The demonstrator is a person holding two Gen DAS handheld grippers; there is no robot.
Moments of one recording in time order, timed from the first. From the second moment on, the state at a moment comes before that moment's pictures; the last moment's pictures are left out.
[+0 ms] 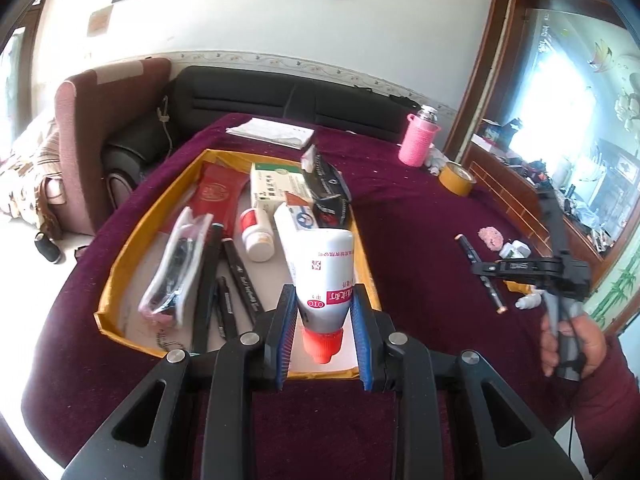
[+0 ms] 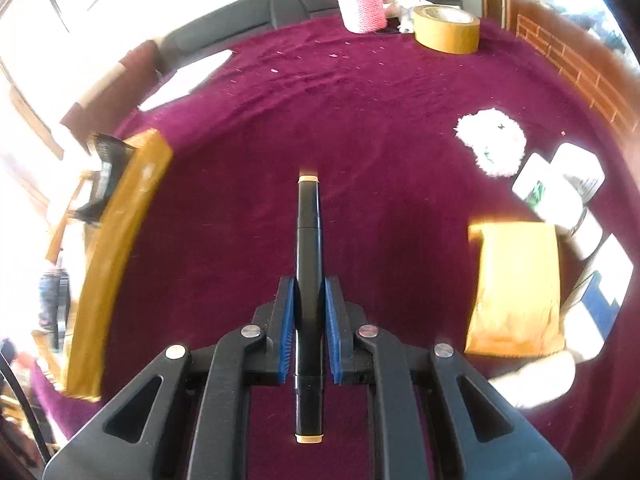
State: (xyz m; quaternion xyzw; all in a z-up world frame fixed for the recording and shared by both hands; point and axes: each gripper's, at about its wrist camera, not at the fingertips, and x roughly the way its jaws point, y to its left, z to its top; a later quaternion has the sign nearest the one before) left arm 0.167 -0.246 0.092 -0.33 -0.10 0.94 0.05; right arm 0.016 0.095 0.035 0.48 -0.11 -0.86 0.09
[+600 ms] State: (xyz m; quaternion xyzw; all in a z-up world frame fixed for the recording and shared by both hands) left arm 0.130 -0.274 0.077 -0.36 -0.09 0.93 0.00; right arm 0.028 -0.049 0.077 0.50 -0.18 -0.77 0.34
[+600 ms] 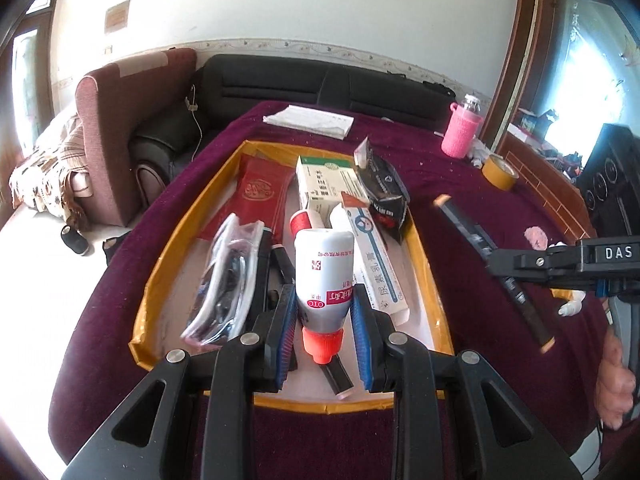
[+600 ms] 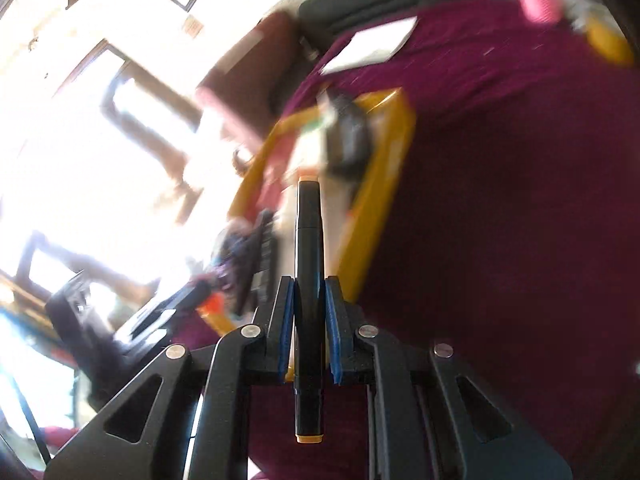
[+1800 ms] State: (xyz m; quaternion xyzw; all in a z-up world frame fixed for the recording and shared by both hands) left arm 0.151 -0.255 0.109 -0.30 -0.07 0.95 -0.07; right arm 0.060 -0.099 0.113 0.36 0.00 -0.91 0.20
